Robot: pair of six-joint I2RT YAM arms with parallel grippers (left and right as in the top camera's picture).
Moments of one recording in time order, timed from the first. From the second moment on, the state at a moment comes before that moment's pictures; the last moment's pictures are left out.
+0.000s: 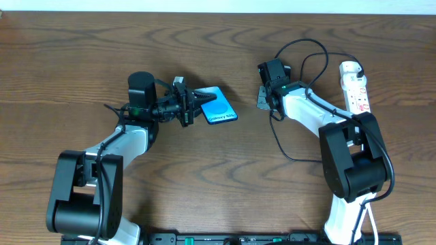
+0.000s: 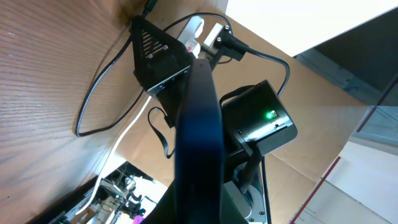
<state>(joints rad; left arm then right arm) -0.13 1.71 0.76 0.55 1.11 -1.73 0.36 2.03 1.27 -0.40 0.21 0.49</state>
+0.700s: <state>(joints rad) -0.13 1.71 0.76 0.55 1.13 -1.73 0.36 1.95 1.24 -0.59 0.11 0.46</state>
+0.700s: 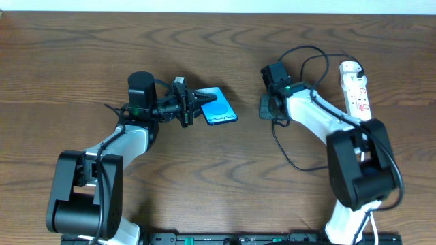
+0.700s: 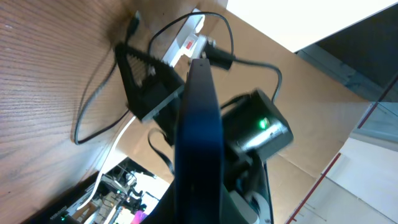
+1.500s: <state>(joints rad) -0.13 1.71 0.76 0.56 1.18 -1.59 0.36 1.29 1.23 -1.03 -0.36 0.20</state>
